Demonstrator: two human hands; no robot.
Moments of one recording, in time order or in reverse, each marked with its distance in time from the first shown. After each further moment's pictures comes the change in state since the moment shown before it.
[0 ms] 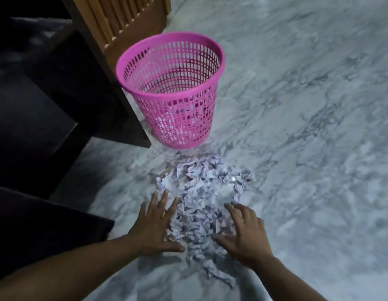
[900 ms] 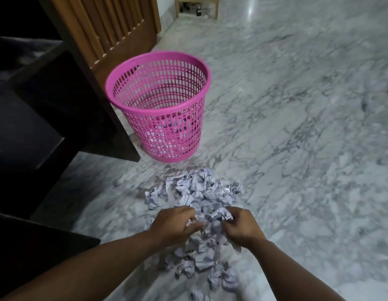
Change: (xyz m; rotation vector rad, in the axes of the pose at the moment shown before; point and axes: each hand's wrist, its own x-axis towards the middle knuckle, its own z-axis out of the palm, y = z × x) left_hand 0.067 0.060 -0.029 -0.089 0.308 0.165; right_hand 0.056 0.022 -0.033 0.463 -0.111 0.175
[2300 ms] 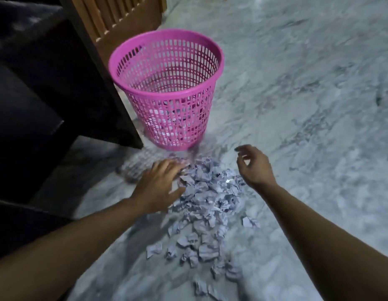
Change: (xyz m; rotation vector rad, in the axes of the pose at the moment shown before) left_hand 0.012 -0.051 -0.062 0.038 0.142 -0.093; right_hand 0.087 -0.044 -0.066 0.023 0.360 -0.129
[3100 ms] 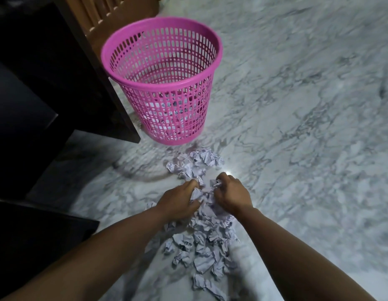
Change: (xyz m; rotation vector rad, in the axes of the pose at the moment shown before) left_hand 0.004 0.035 0.090 -0.250 -0.162 0.021; right_hand -0.058 0.034 0.078 -0.340 -0.314 0.033
